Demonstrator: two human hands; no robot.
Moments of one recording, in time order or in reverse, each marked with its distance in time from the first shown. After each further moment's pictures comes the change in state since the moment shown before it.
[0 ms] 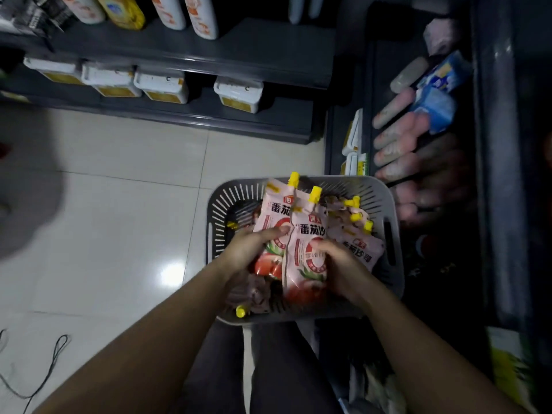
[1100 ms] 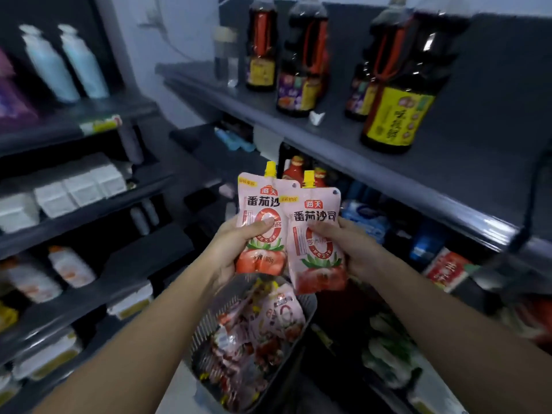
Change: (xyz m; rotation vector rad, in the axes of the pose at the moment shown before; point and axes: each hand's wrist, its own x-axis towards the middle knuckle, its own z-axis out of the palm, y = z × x) left_hand -0.242 0.138 0.102 0.490 -0.766 0.446; right_hand -0.312 -0.051 0.103 0.360 0.526 -0.848
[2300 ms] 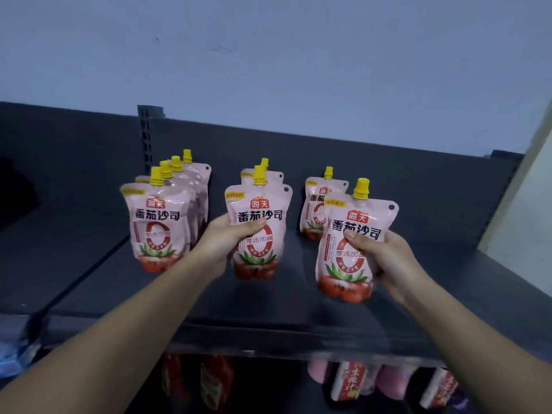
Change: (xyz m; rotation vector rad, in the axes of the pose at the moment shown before) left_hand -0.021 -0.100 0.606 0.174 -0.731 0.115; right_hand -0.441 -0.125 -0.435 0.013 1.003 -0.544
